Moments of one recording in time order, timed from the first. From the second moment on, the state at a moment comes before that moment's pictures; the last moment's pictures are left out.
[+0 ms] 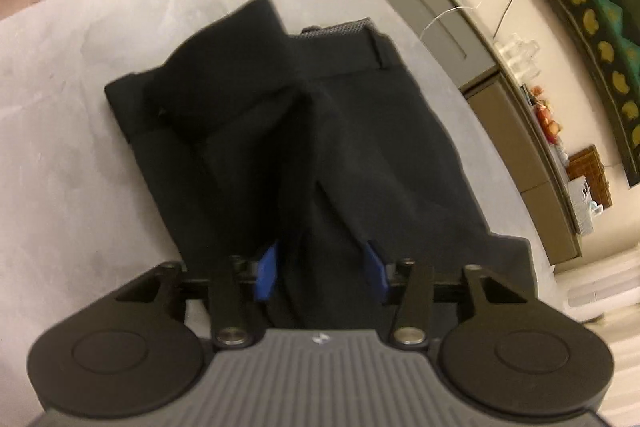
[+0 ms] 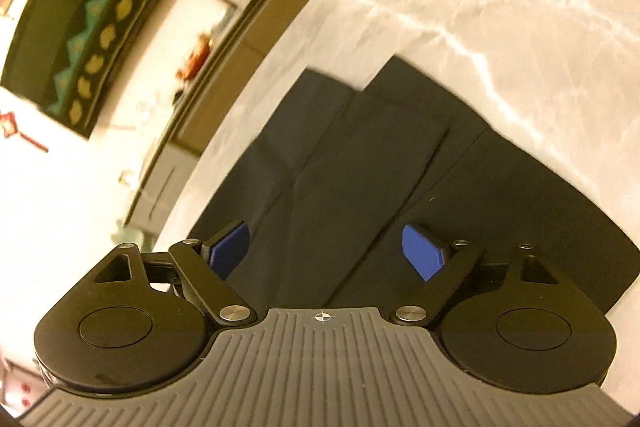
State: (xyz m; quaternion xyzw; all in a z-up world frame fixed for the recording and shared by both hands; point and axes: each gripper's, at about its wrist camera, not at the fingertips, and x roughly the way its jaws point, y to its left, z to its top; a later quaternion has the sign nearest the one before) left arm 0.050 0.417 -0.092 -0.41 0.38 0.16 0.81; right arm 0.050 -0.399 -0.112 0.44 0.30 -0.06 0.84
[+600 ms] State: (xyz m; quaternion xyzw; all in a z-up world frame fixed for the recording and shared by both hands) left arm 0.047 0.430 -0.101 -0.44 0.38 0.15 0.80; right arm 0.106 -0.408 -0.122 0.45 0.27 -0.06 0.85
